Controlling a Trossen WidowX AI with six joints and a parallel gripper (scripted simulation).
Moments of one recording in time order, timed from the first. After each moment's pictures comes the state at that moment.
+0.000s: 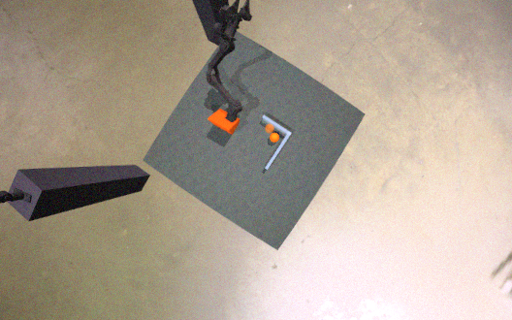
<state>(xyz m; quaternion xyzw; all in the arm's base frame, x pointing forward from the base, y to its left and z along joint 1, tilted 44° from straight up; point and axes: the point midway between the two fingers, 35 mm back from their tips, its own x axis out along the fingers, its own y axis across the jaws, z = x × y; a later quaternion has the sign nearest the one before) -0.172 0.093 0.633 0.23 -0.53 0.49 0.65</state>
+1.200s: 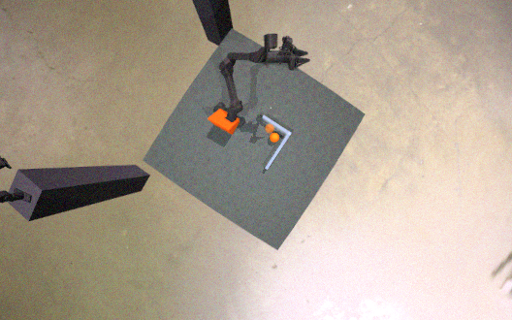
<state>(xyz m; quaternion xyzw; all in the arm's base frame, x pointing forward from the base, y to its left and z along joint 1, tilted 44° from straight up) 0.247 0.025 0.557 0.08 -0.20 0.17 0.96</state>
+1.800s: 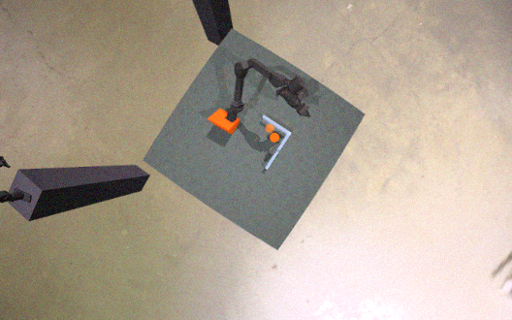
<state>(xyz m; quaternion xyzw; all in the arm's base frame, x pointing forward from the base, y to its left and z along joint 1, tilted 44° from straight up) 0.393 0.008 0.332 -0.19 0.15 0.23 0.94</state>
